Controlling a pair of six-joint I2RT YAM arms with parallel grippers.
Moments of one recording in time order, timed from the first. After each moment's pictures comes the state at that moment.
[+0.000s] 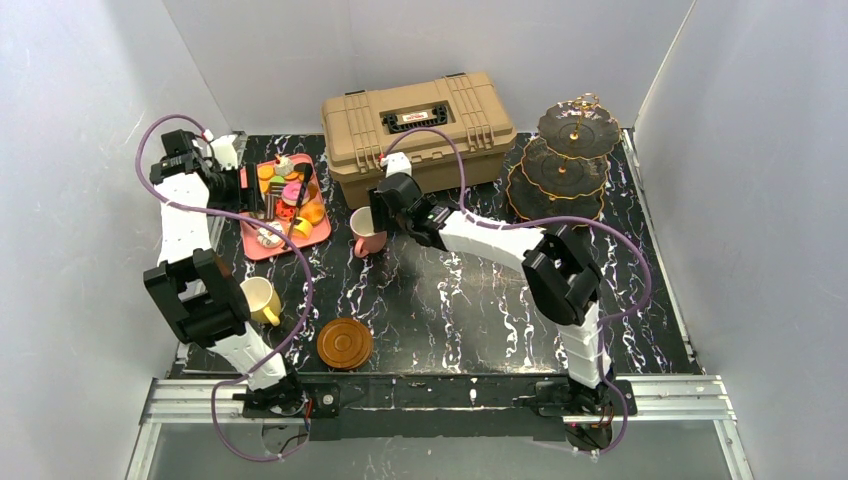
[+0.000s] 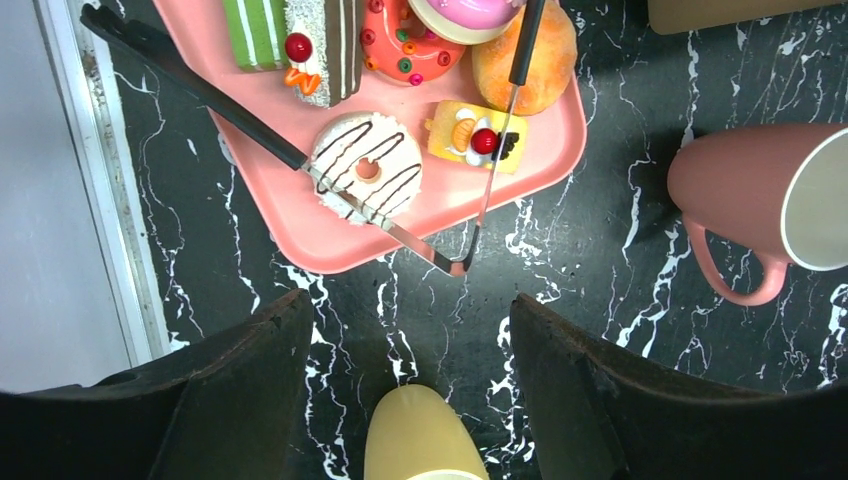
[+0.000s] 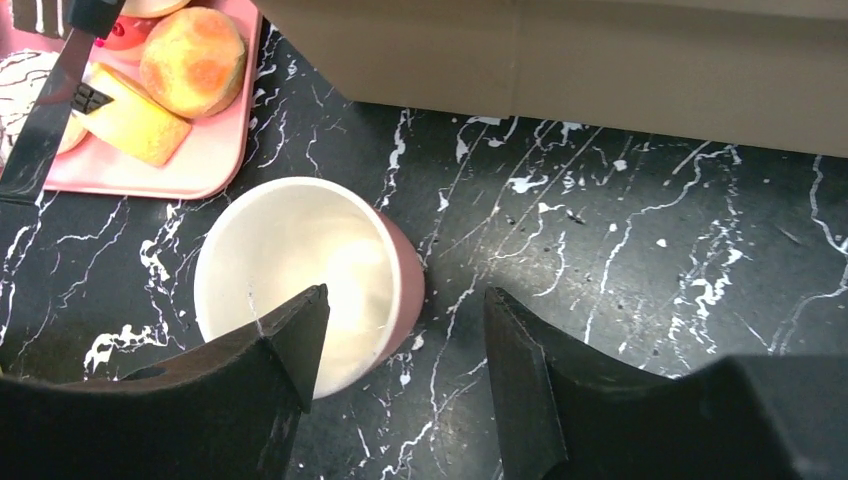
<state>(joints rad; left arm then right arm) 0.40 1.69 1.58 -0.97 0.35 0.30 0.93 2.03 1.59 -0.13 0.29 0.40</state>
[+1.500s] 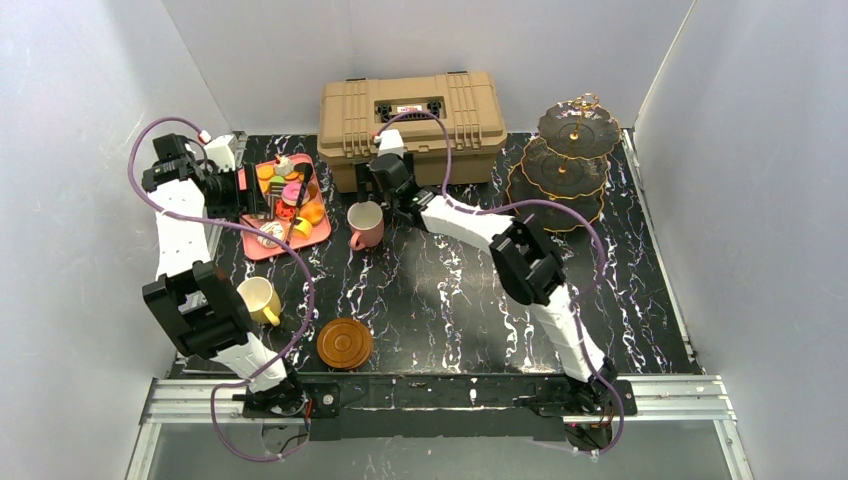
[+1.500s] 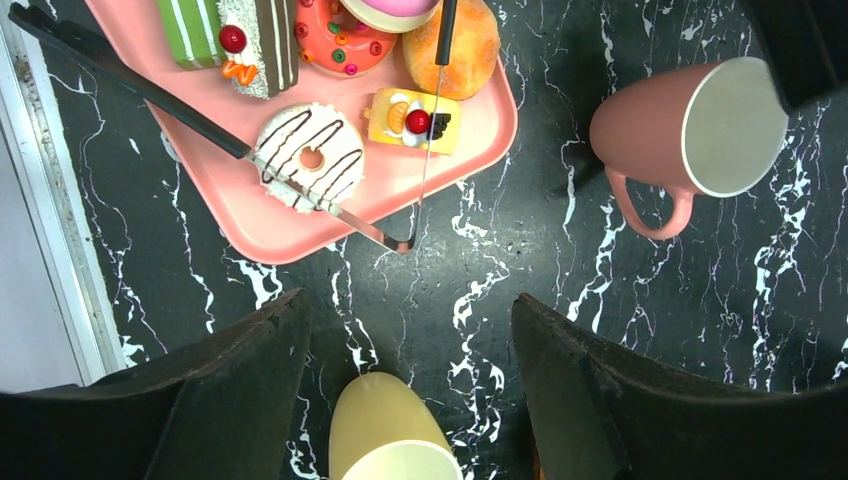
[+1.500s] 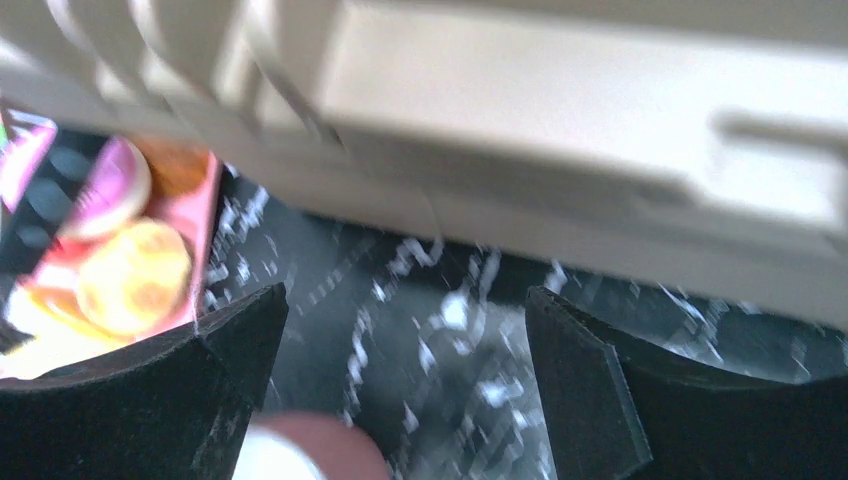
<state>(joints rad) 0.42 1.62 1.55 -1.01 0.48 0.30 0.86 2.39 2.02 -0.01 0.38 0.33</state>
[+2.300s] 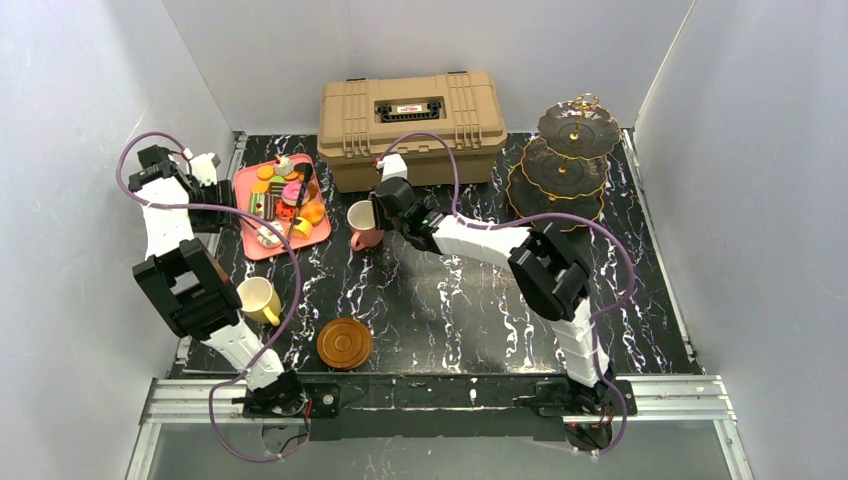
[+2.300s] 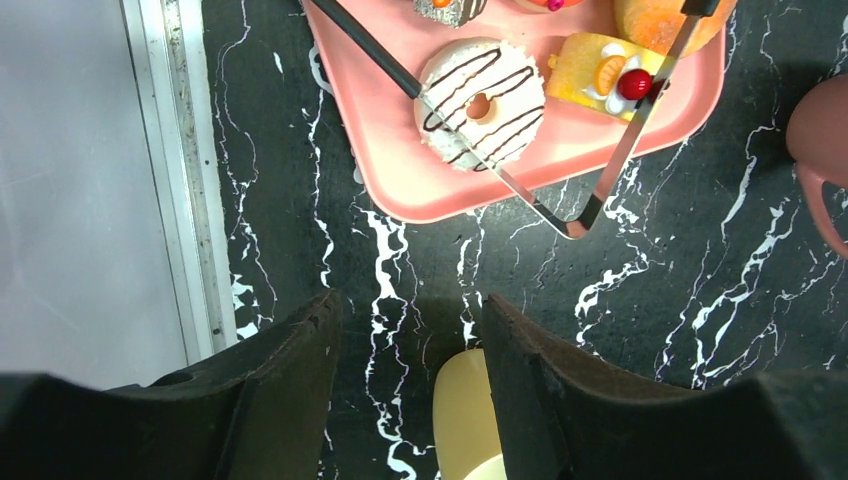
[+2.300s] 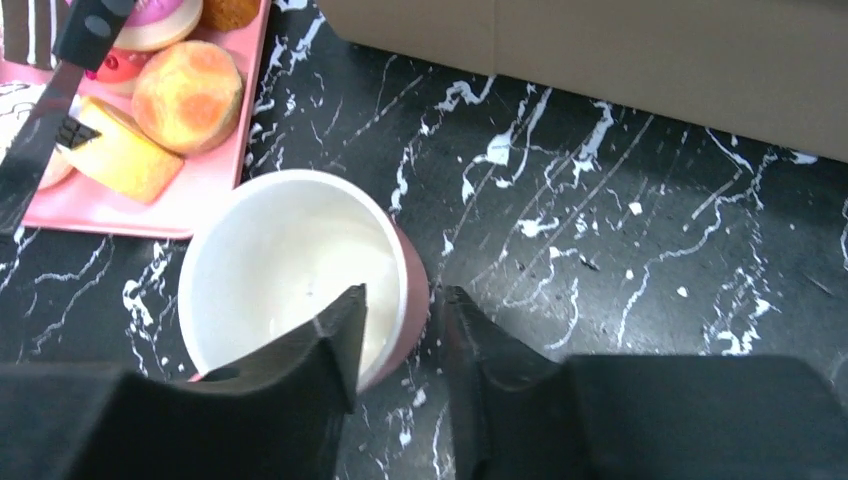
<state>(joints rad) 0.53 1.76 1.59 -1.03 0.33 0.39 0.93 2.09 1.56 0.02 0.31 0.37</state>
